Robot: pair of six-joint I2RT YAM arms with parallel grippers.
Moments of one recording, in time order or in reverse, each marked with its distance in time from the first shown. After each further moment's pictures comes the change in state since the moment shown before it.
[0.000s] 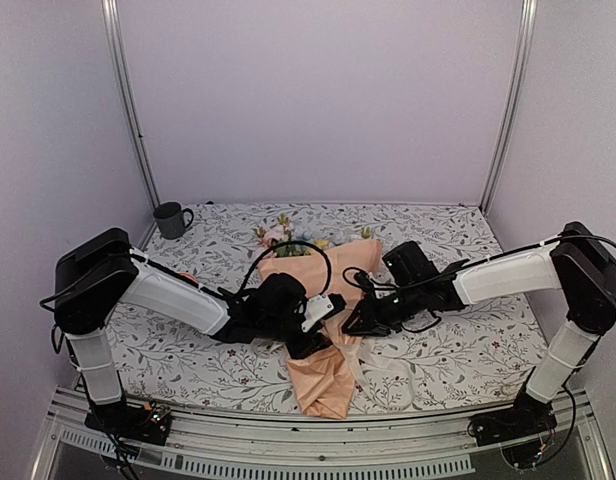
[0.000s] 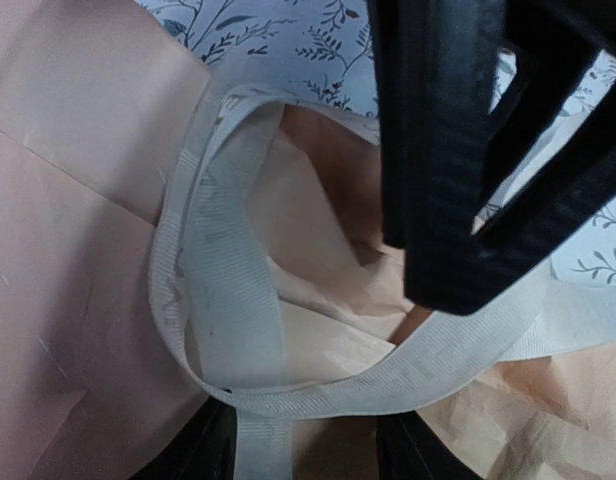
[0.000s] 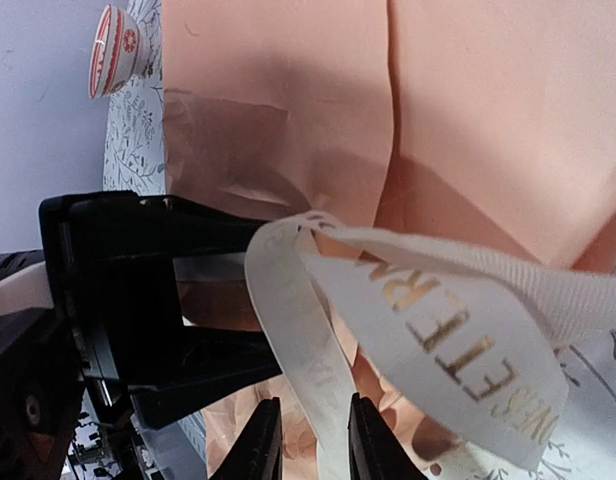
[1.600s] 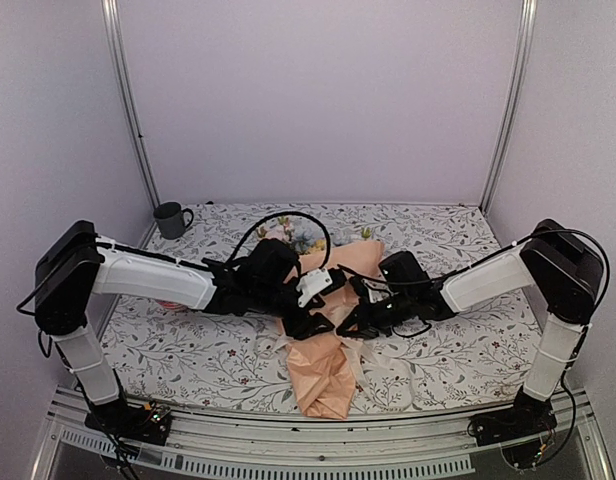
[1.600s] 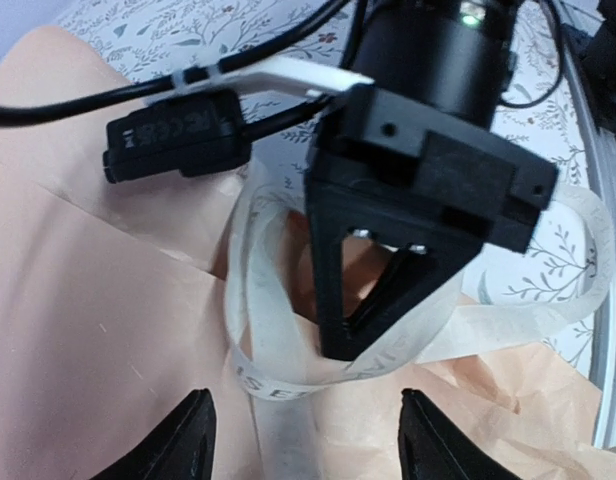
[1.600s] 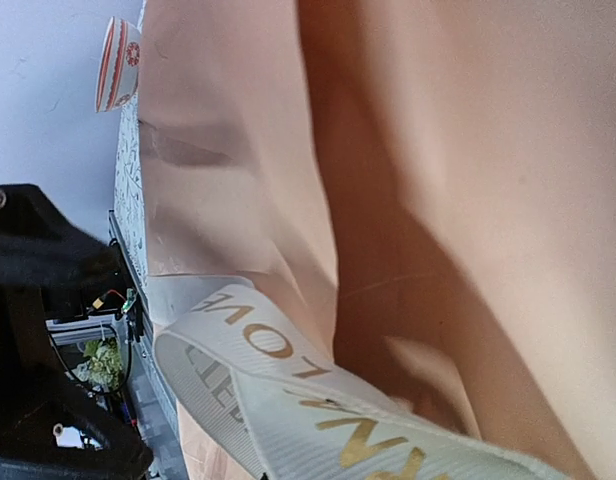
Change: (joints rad) left arm 0.064 -0.114 0.117 -0.206 0.151 0.085; right arm -0.011 0.138 -0.035 0.258 -0.038 0.045
